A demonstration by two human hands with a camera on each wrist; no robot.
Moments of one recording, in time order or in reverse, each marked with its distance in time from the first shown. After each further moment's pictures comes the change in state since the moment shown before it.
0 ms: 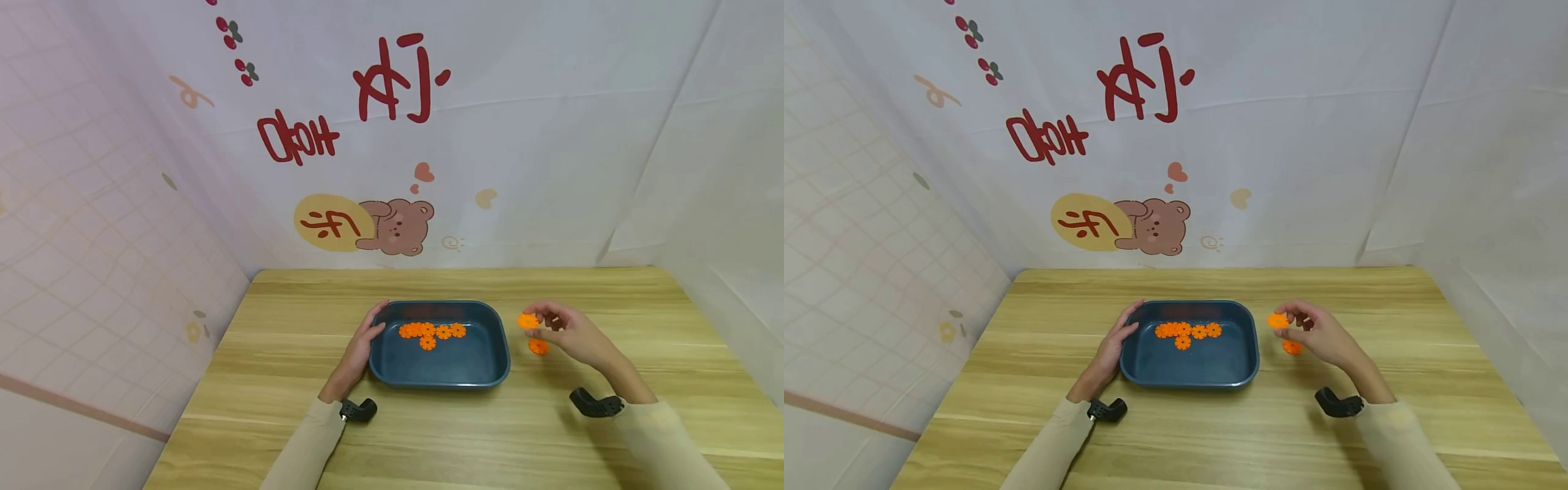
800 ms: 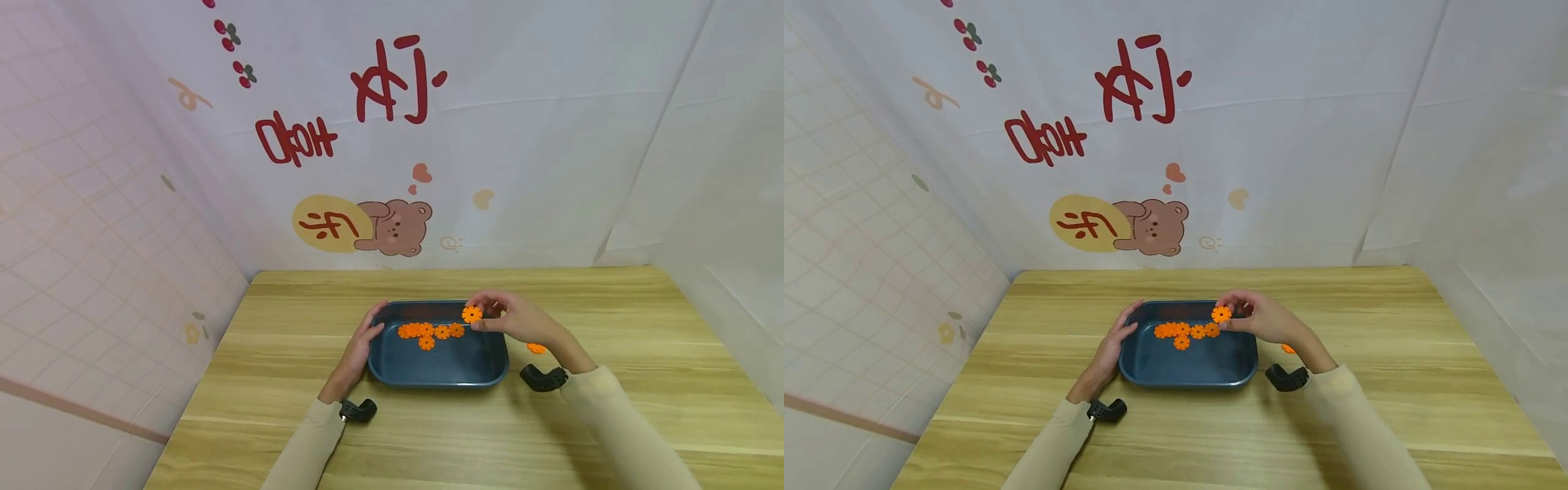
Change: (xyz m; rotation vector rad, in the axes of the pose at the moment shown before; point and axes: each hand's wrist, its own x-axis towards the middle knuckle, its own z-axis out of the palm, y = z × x) left_hand 0.000 0.002 0.002 0.003 -0.002 0.001; right_hand 0.054 -0.060 0.038 0.054 -0.227 -0.159
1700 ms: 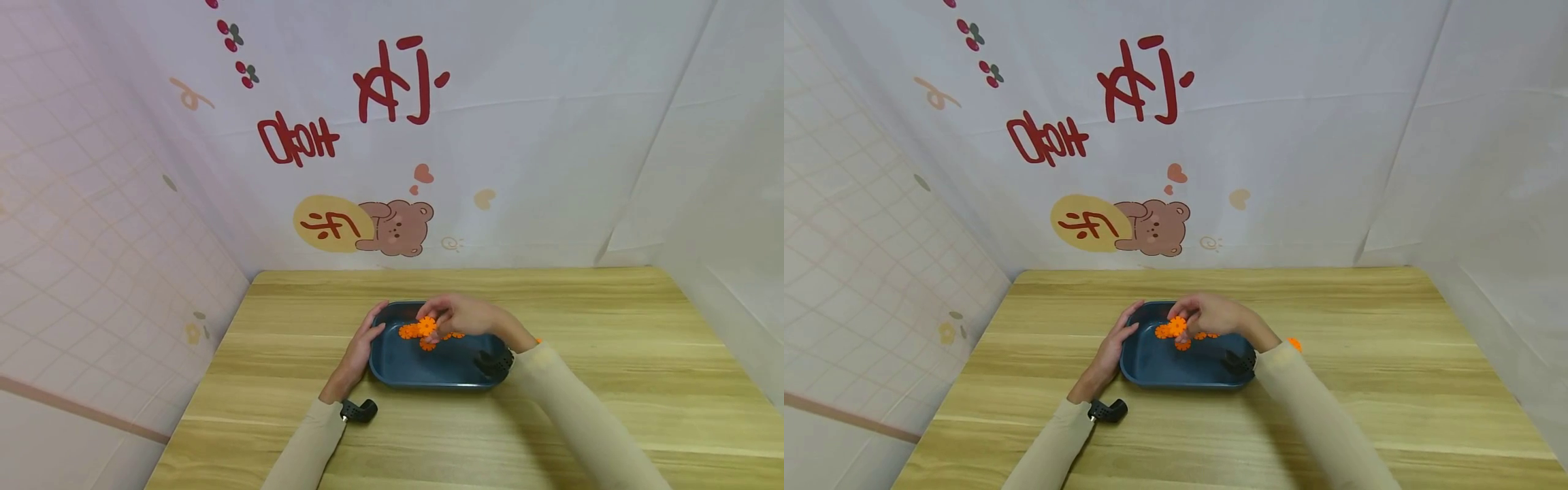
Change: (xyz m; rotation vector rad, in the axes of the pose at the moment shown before) left_hand -0.001 0.001 -0.001 0.009 0.002 -0.011; right_hand 0.065 -0.035 0.043 0.260 -0.392 0.119
